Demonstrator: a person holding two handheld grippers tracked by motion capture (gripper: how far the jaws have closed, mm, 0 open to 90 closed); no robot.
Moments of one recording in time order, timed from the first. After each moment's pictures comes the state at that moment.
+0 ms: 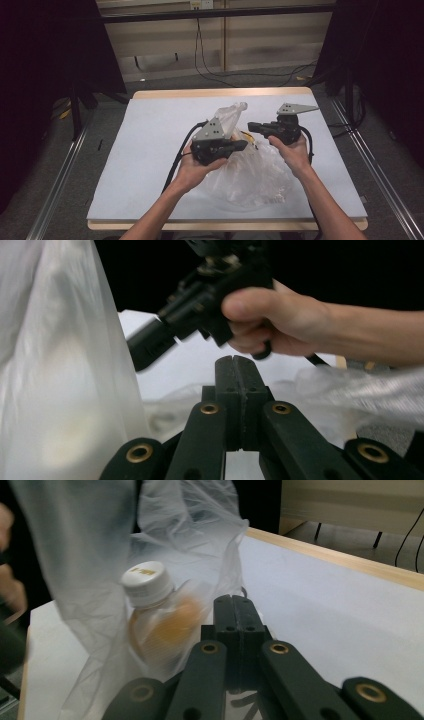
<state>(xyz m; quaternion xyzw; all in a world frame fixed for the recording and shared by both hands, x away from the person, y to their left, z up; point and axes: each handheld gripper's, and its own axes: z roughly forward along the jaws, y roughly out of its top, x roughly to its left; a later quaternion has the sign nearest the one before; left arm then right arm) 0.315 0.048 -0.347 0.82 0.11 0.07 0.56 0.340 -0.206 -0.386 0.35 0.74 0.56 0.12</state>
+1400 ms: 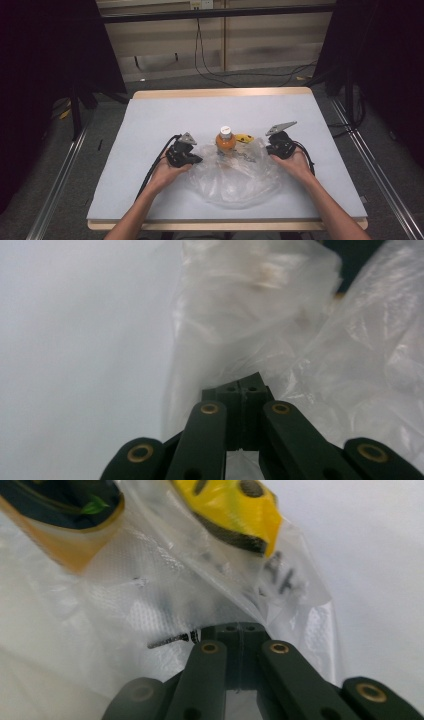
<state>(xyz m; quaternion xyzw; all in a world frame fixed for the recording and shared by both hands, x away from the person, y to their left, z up) 0.372 0.136 -0.473 0.91 0.25 0.04 0.34 0.363 -0.221 -0.482 0.38 0.85 0.36 0.08</state>
